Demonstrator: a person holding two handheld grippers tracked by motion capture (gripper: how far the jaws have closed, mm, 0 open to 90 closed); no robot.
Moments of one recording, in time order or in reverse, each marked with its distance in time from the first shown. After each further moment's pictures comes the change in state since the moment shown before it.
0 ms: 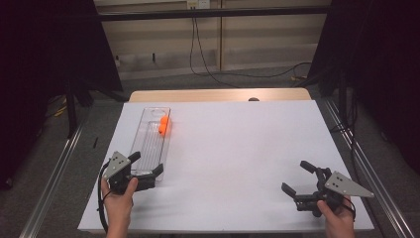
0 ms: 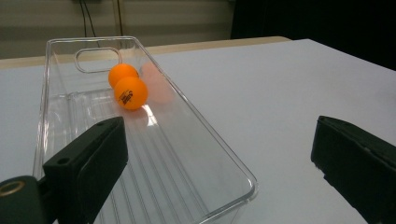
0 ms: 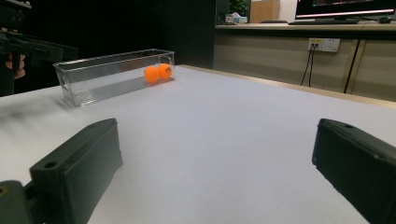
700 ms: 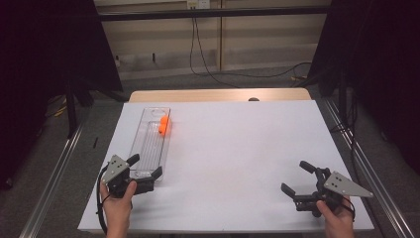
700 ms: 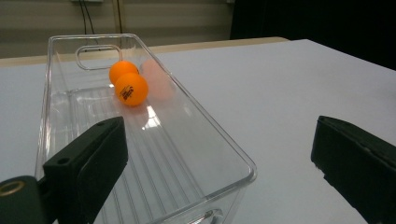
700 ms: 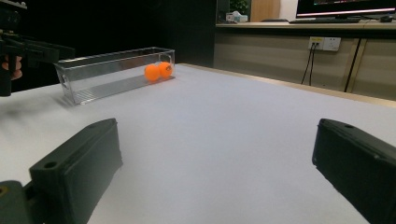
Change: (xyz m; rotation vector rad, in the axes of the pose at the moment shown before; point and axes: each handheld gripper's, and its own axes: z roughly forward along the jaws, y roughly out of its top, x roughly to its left) left arm 0.000 -0.008 -0.004 -0.014 -0.004 -0.002; right arm 0.001 -0.001 0.001 0.004 0.002 -0.001
